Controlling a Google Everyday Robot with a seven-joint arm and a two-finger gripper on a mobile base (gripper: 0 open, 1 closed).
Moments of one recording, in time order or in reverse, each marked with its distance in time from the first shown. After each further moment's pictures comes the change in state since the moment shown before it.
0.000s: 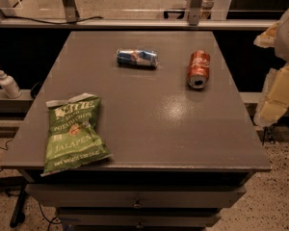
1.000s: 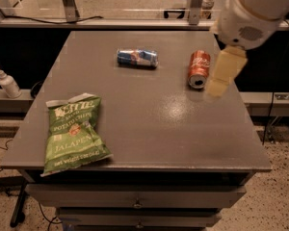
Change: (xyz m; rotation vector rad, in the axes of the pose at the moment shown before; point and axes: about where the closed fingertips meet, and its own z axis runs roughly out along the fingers) arm -0.079 -0.040 0.036 0.018 -0.050 -0.051
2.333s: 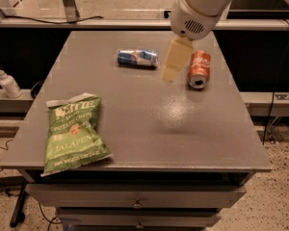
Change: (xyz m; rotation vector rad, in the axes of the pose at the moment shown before) arm -0.083 -0.039 0.042 0.039 -0.111 -0.025
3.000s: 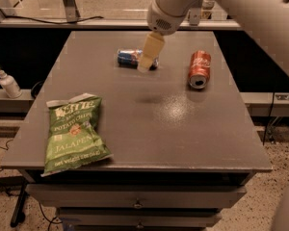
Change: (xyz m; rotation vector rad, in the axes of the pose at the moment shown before) arm -0.036 -0.069 0.076 0.035 -0.026 0.034
